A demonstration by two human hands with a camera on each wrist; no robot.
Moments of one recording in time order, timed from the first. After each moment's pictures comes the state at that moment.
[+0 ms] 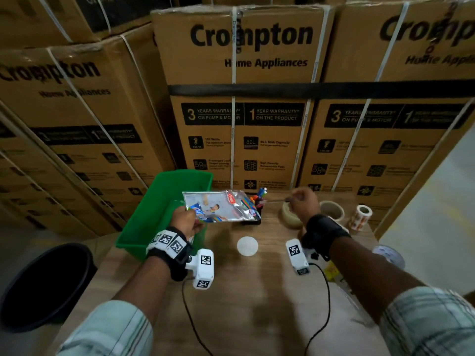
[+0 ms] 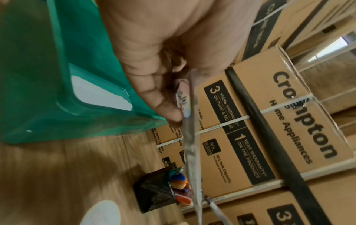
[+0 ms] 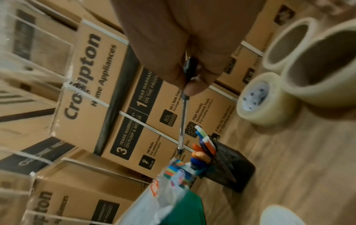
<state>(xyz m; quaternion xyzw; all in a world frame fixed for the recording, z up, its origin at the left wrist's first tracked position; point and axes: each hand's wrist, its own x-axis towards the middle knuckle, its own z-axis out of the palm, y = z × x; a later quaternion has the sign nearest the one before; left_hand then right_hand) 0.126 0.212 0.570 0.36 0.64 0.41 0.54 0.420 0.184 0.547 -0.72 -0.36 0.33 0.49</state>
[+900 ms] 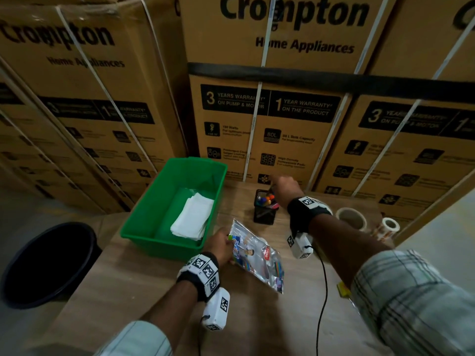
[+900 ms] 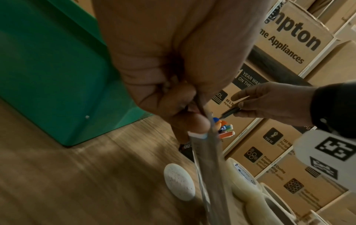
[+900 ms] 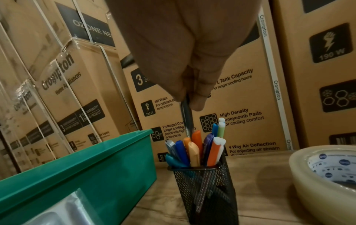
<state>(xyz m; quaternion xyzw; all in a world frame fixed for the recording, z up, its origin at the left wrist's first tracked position) 0.139 0.223 0.430 0.60 0.63 0.14 0.48 0.360 0.272 0.563 -0.72 -0.68 0.12 0.11</state>
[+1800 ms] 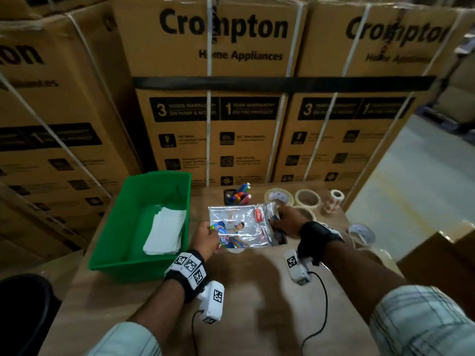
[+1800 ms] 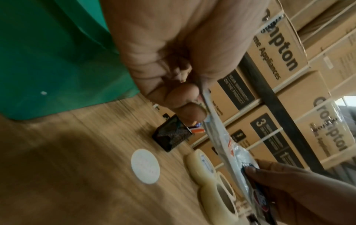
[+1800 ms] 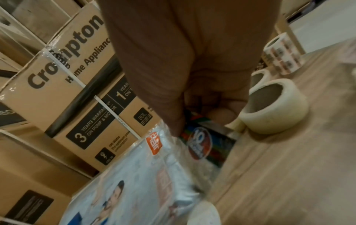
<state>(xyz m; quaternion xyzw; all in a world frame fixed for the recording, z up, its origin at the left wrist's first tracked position) 0.154 0.210 0.491 0.60 0.58 0.23 0.50 0.395 0.151 0.532 -0.79 -0.53 0.28 0.13</state>
